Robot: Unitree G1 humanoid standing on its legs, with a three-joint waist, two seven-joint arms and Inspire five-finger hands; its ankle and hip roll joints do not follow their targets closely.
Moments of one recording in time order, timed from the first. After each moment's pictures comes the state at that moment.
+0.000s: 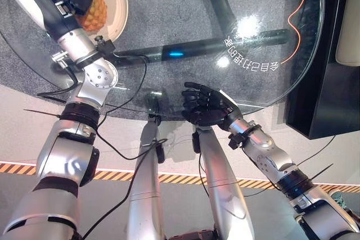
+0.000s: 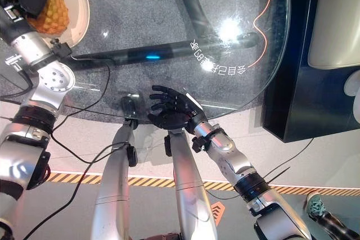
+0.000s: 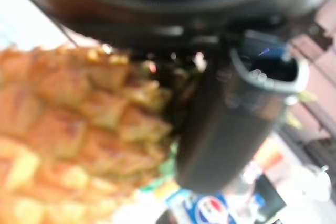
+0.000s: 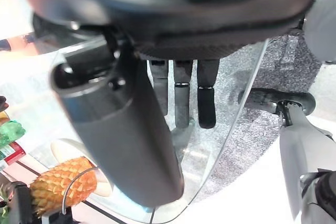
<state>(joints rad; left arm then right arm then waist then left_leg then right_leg) -1.16 0.61 -0.31 0.91 0.07 -0.65 1.10 -0.50 -0.51 0.51 0.25 0.71 -0.08 0.16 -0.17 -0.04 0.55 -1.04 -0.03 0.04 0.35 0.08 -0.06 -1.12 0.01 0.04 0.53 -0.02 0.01</state>
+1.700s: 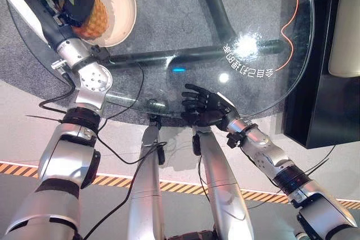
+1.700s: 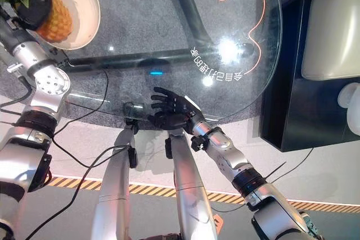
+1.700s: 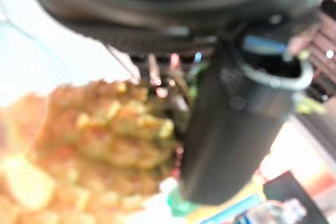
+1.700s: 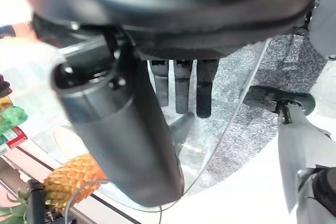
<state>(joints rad) -1.06 0.60 -0.30 0.96 -0.15 -0.62 0.93 -0.55 -0.50 0.56 0.37 0.75 -0.09 0.17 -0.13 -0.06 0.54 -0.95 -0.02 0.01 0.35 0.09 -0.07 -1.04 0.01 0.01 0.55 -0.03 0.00</state>
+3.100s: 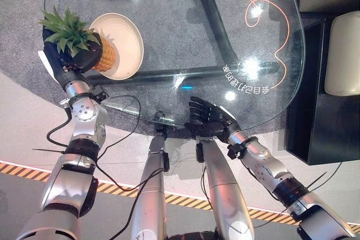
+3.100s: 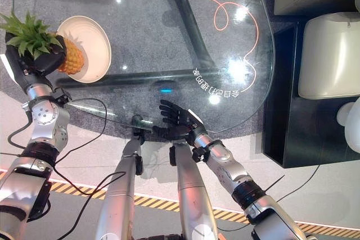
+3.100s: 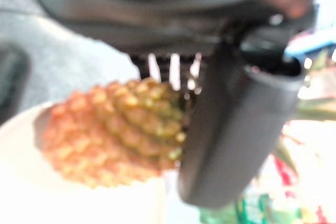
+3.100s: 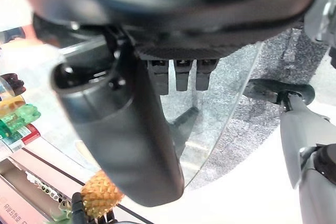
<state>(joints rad) -0.75 0.56 -0.17 0.84 -0.71 -0.57 0.43 -0.43 -0.47 0.55 0.36 0.75 -0.10 0.14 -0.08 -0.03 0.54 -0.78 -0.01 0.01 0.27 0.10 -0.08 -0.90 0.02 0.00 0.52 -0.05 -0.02</state>
